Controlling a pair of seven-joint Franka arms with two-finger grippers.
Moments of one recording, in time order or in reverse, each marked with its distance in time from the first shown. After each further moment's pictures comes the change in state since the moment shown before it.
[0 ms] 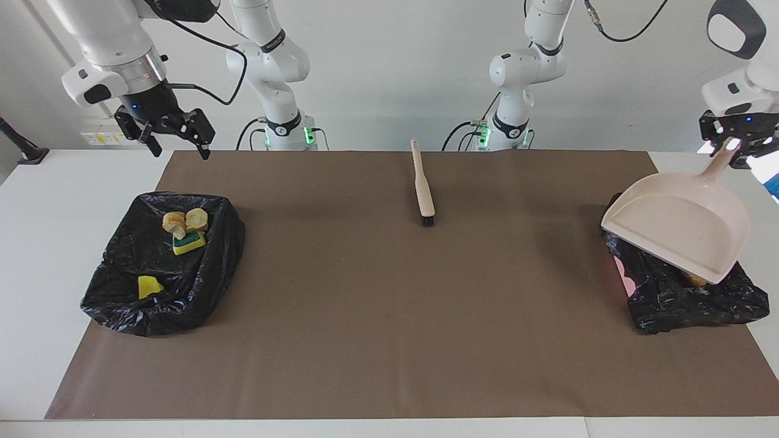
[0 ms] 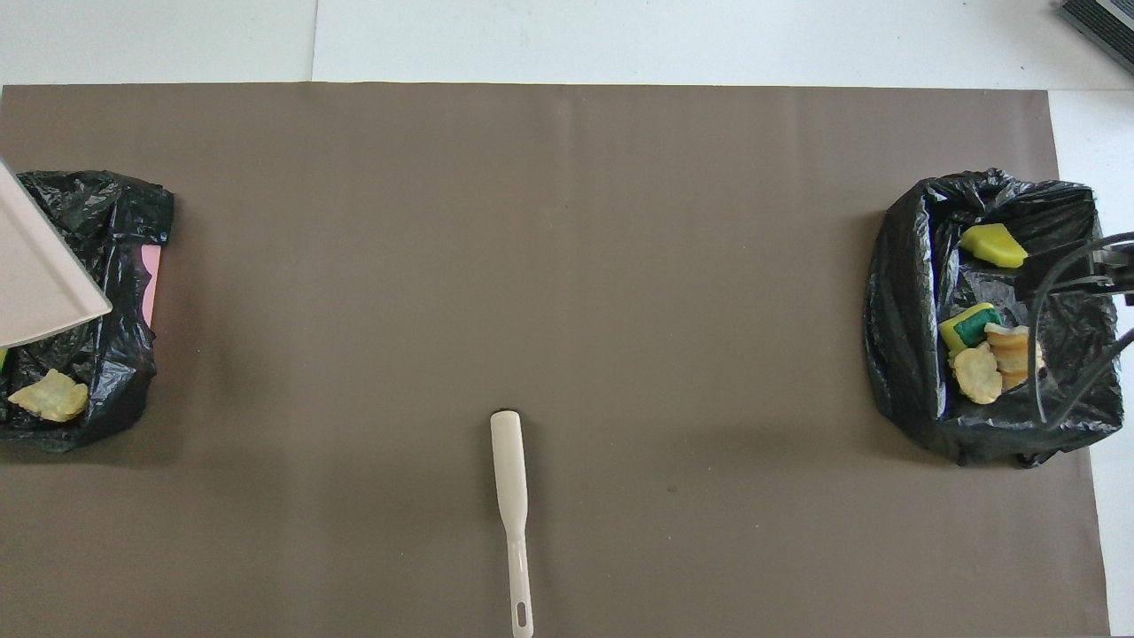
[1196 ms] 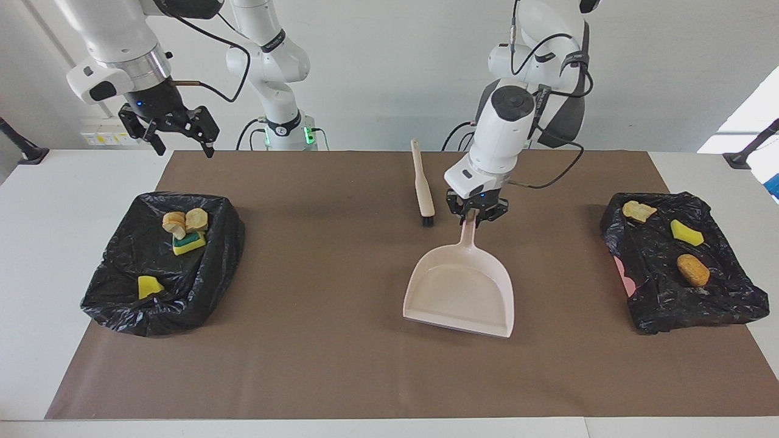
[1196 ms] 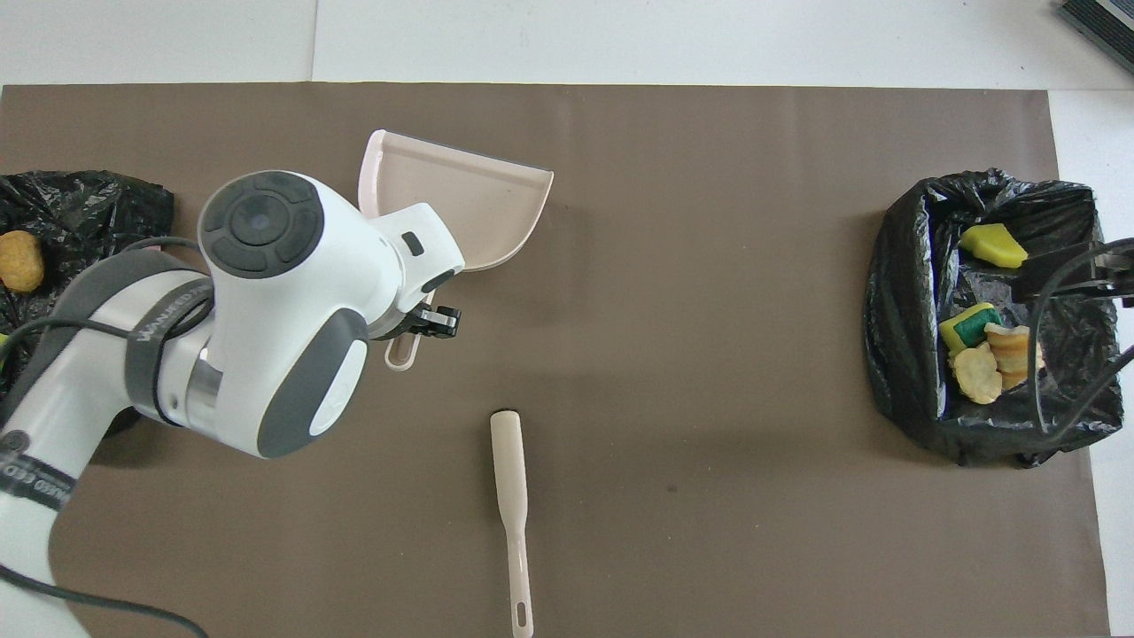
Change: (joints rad) left arm -0.624 0.197 -0.009 -0.205 -0.308 0.457 -1.099; right arm 0.005 -0.001 0.009 0.000 0.003 0.000 0.000
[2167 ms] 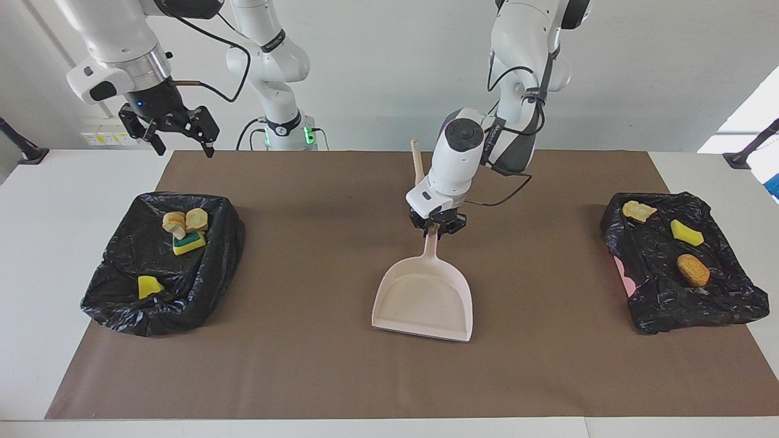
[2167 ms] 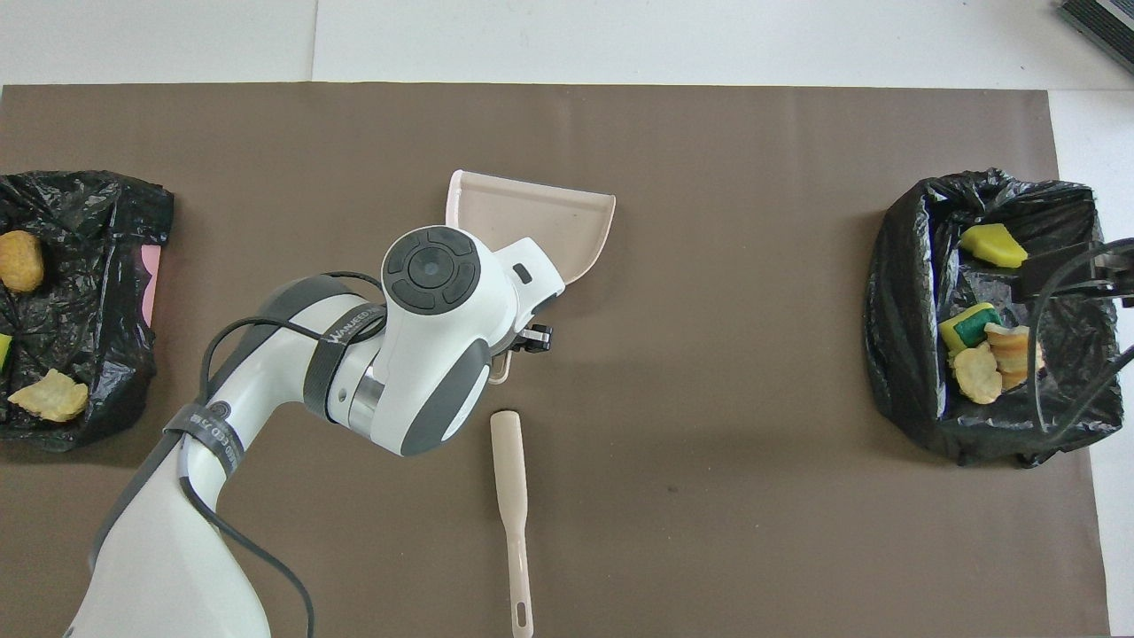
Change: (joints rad) left arm -0.081 0.099 0.001 -0.015 -0.054 0.118 -0.120; right arm 0.000 0.000 0.000 0.000 0.000 0.000 0.000
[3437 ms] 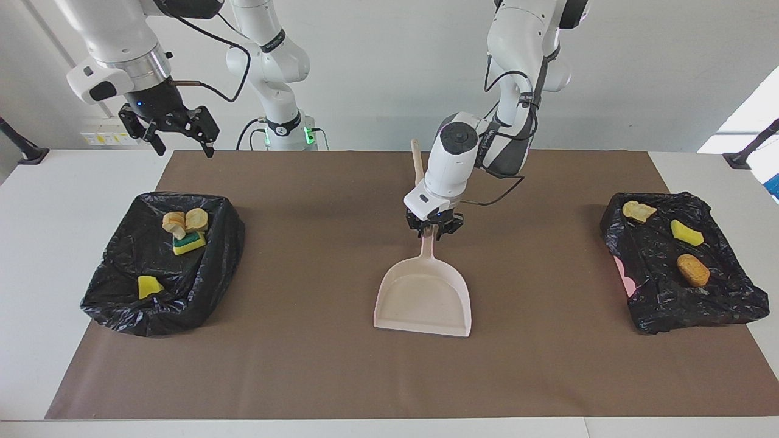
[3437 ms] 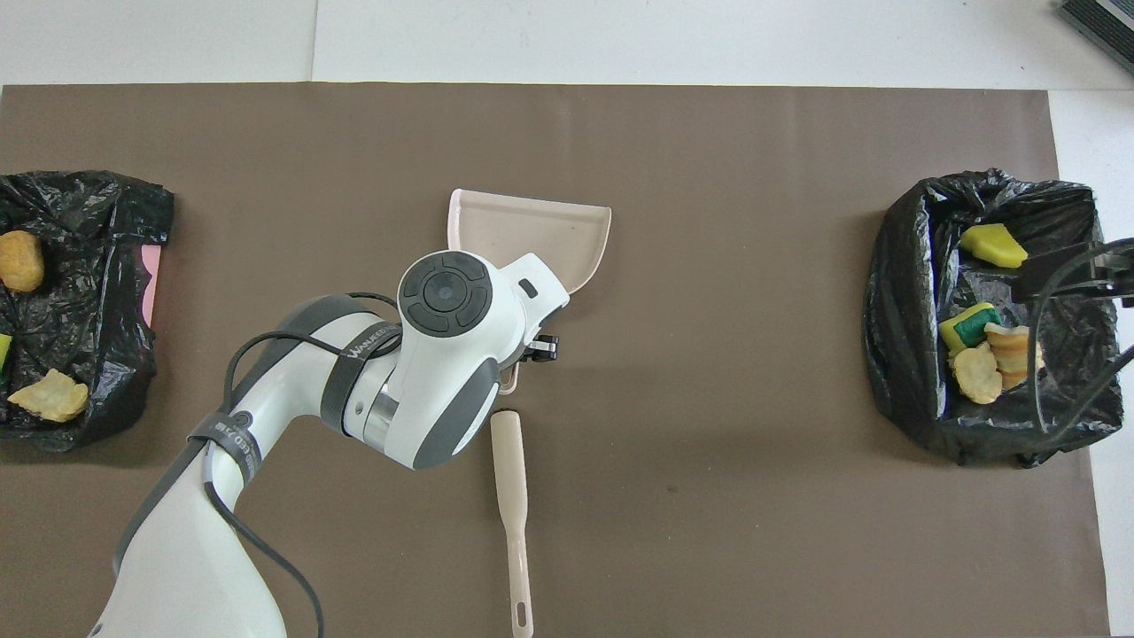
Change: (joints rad) left arm -0.022 -0.005 0.008 -0.048 -0.002 0.055 -0.068; right arm 0.000 0.000 0.000 0.000 0.000 0.000 0.000
